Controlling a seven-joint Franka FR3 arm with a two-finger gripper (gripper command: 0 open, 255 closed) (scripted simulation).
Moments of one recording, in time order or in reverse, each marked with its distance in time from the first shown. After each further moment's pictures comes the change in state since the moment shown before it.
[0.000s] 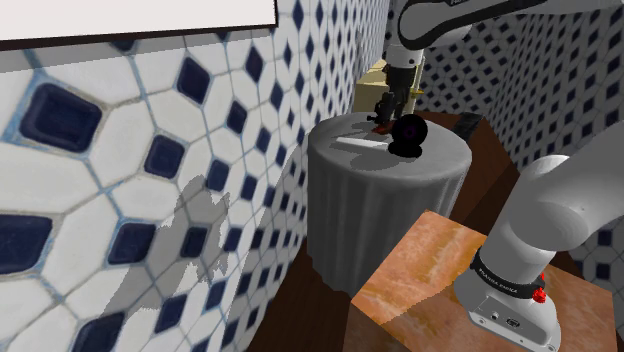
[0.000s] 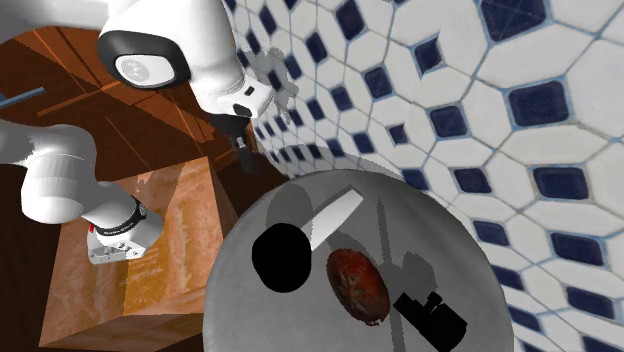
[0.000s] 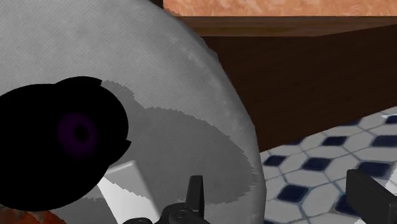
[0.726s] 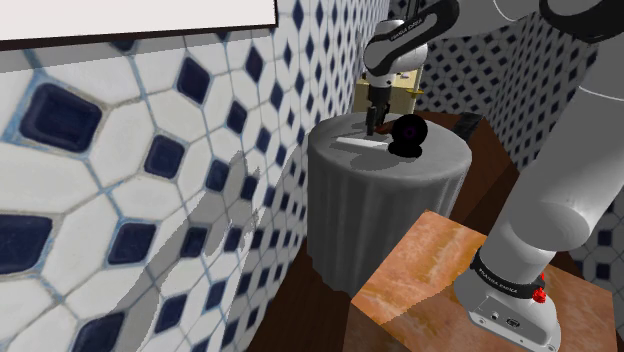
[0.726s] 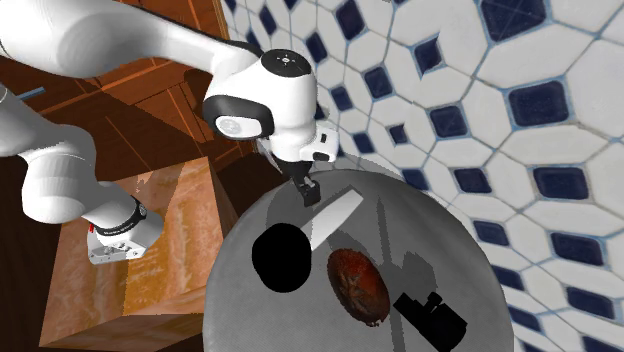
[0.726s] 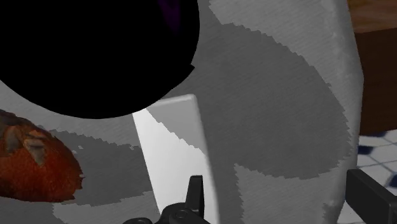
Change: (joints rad) arm 0.018 0.441 -0.148 0.223 0.096 0.204 -0.357
